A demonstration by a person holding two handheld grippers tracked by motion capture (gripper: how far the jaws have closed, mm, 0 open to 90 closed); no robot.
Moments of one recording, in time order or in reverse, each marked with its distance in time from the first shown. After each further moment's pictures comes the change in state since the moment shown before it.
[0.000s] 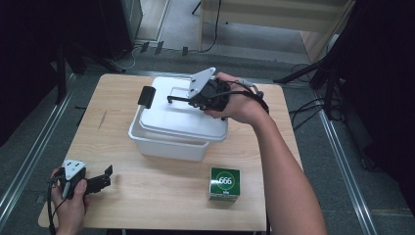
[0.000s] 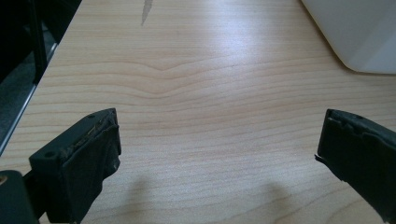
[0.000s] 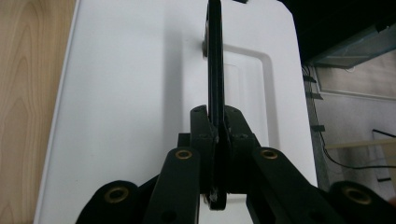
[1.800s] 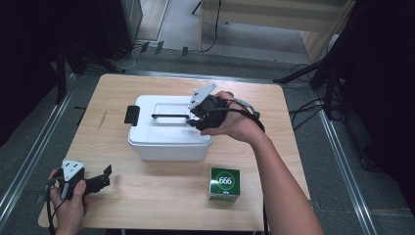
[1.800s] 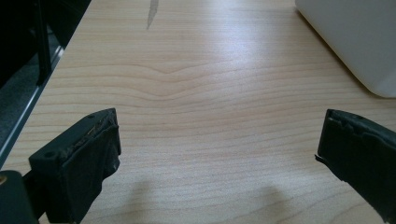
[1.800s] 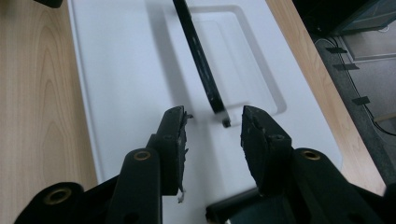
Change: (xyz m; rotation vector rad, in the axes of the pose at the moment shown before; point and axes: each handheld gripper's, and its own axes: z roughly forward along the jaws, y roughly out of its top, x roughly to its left) left arm 0.001 -0.001 -0.002 -0.021 0.006 -0.016; right arm 0.028 -0.019 0.033 -0.021 0.061 0.213
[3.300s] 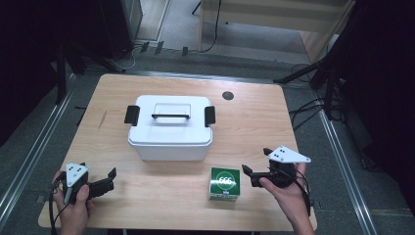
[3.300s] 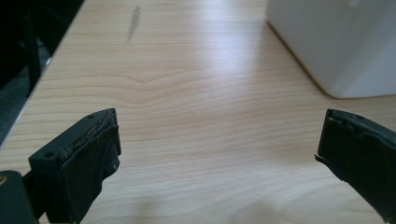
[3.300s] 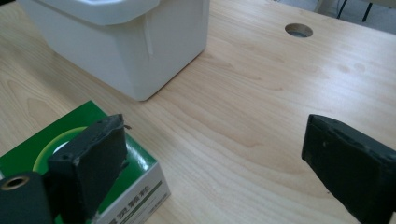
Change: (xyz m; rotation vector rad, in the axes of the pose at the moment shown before) left arm -0.009 0.001 -0.012 -0.034 -0.023 0.020; right arm 0.090 -0.199 -0.073 -0.215 -0.311 0.598
